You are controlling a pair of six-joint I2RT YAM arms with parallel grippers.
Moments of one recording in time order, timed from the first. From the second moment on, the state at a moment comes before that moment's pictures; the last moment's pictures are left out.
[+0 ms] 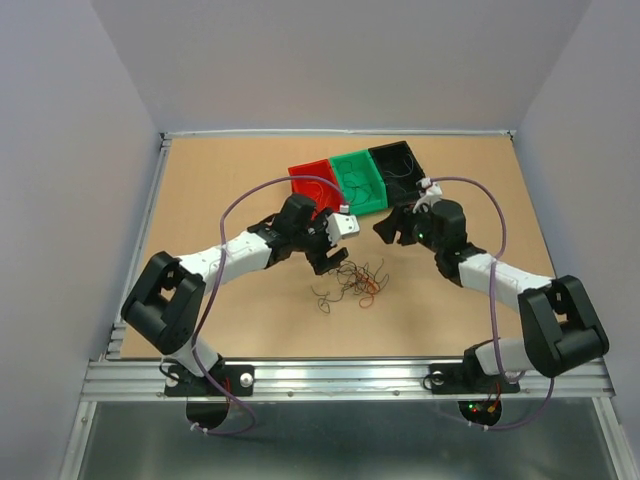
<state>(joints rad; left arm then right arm) -0.67 1.57 0.95 -0.12 0.43 0.49 0.33 1.40 0.66 0.41 -0.30 0.39</state>
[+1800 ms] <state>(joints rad) -0.87 1.41 0.77 -0.33 0.34 0.68 0.67 1.43 0.51 0.44 -0.11 0.36</state>
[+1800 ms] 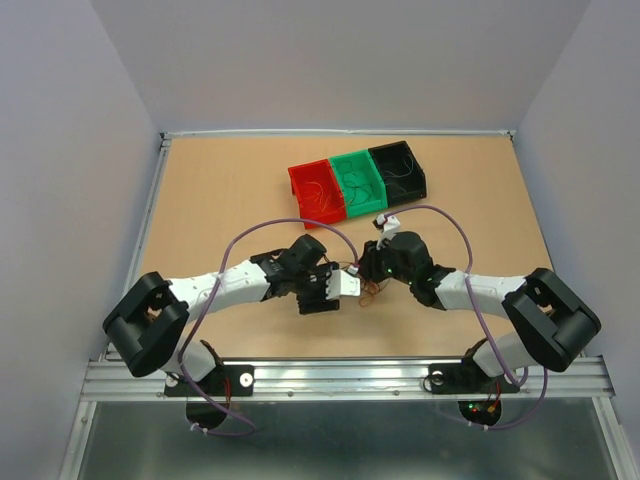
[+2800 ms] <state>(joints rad) -0.74 1.10 0.86 -0.25 0.19 0.52 0.67 1.35 0.46 0.45 0.07 0.40</state>
